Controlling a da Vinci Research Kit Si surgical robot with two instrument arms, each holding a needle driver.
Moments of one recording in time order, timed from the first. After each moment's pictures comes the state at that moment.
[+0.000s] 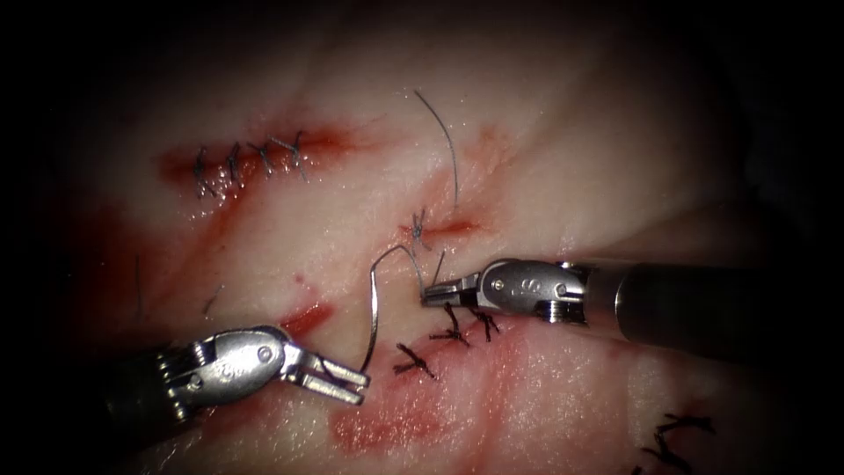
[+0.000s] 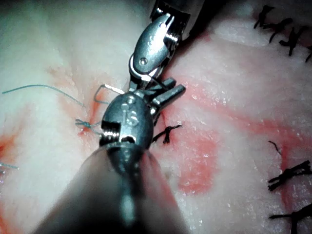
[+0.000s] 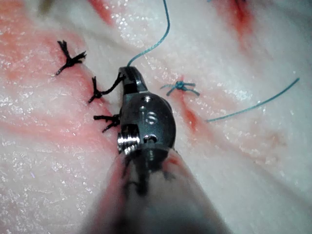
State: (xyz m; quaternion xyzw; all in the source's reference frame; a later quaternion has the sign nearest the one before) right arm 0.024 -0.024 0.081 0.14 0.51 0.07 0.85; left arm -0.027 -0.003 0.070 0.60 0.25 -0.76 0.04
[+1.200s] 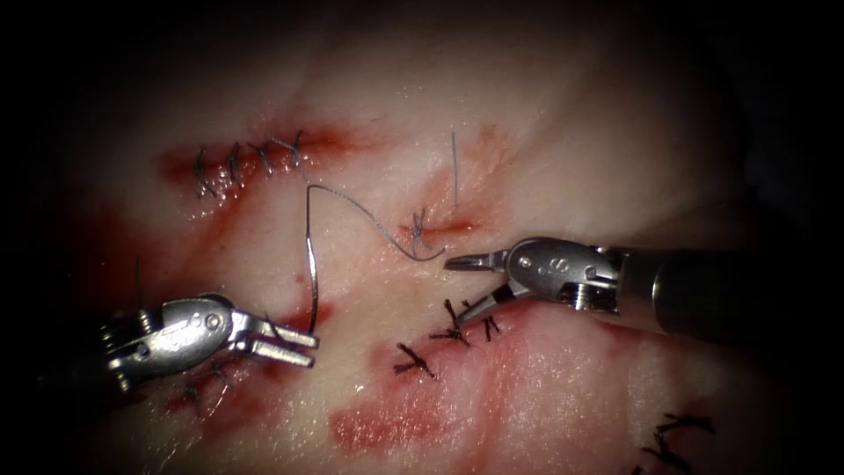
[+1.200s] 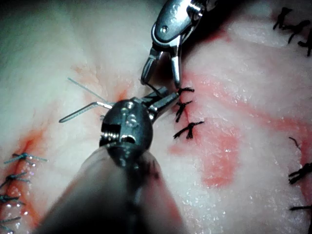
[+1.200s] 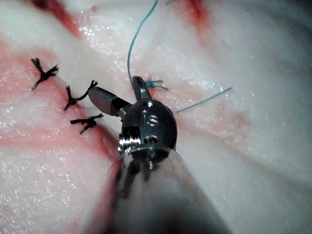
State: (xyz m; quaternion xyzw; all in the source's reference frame) right arm 0.019 -0.019 0.076 0.13 0.51 0.19 0.83; left arm -0.022 0.000 0.069 0.54 0.23 -0.81 -0.05
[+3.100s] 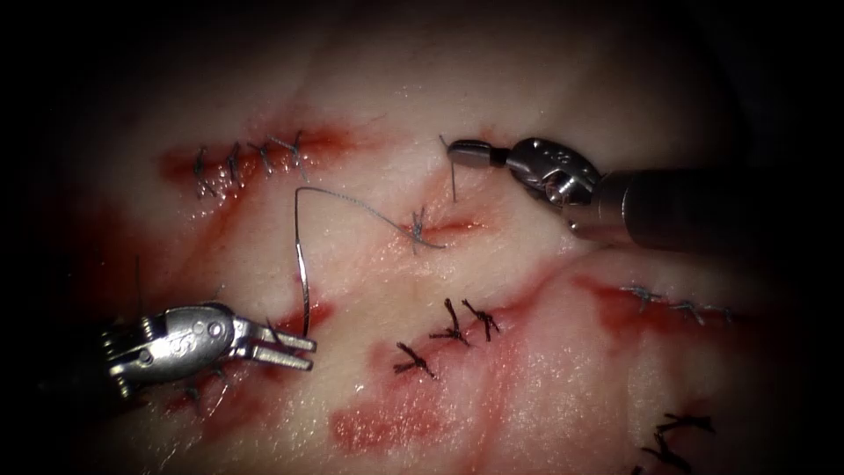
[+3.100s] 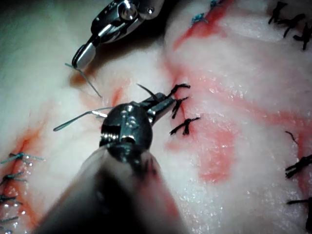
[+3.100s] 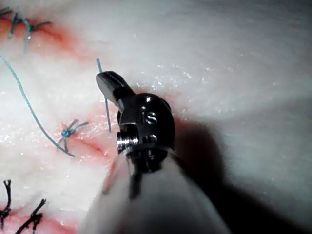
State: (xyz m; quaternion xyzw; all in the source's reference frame) right arm 0.019 -0.009 0.085 0.15 0.56 0.45 0.68; left arm -0.022 -0.001 0.070 0.51 0.23 -0.83 -0.03
